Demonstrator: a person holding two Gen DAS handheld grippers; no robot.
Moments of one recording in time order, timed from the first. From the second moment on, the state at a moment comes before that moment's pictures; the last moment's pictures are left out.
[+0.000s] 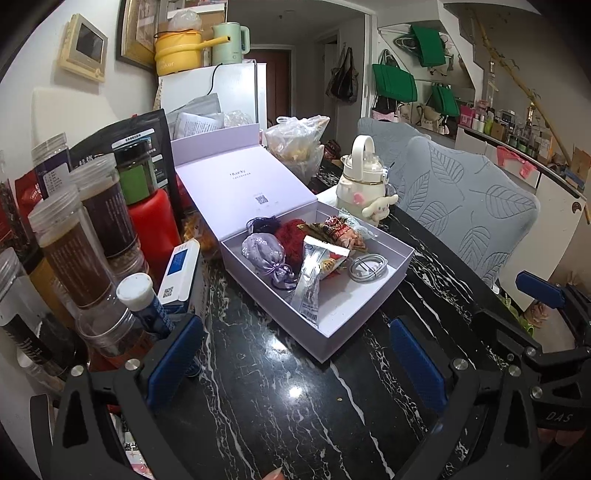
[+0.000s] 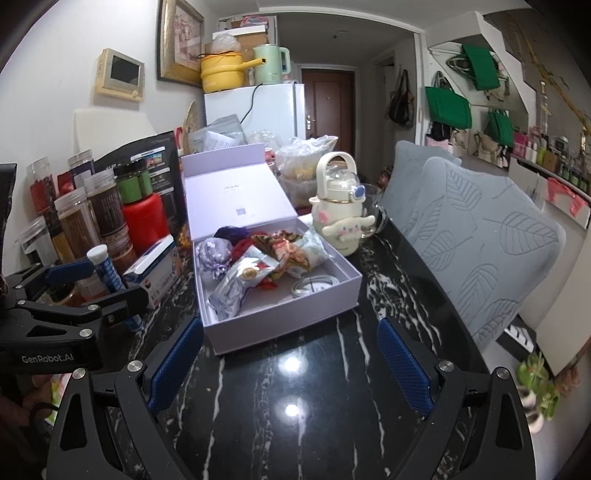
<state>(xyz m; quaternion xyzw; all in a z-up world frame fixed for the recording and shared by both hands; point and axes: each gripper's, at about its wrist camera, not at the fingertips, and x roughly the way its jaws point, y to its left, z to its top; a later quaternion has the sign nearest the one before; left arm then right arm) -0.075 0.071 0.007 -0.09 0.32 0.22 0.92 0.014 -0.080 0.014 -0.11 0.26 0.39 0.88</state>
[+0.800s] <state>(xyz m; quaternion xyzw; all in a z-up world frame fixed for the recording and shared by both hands) -0.067 0.070 0.005 -0.08 0.33 0.21 0.92 0.020 -0.077 0.010 -0.12 0.27 0.38 0.88</state>
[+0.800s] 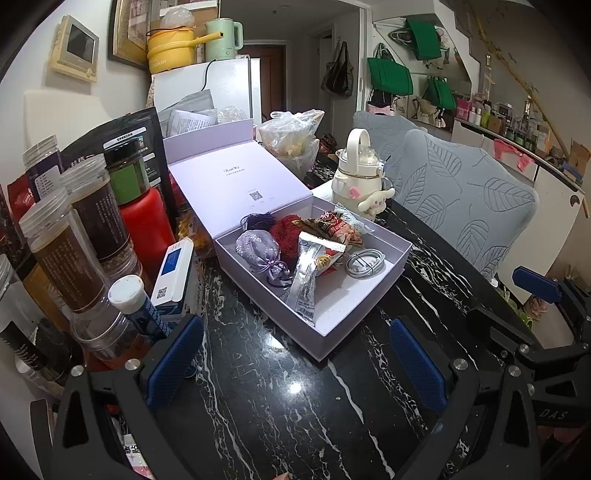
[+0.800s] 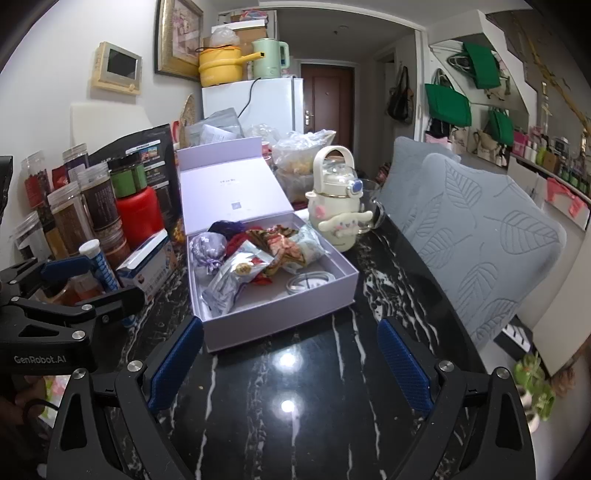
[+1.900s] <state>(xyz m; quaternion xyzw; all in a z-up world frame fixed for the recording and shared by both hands) -0.061 0.065 -0.002 -0.09 0.35 0.19 0.91 0.020 -0.086 0.008 -0.12 0.27 0.37 0.88</state>
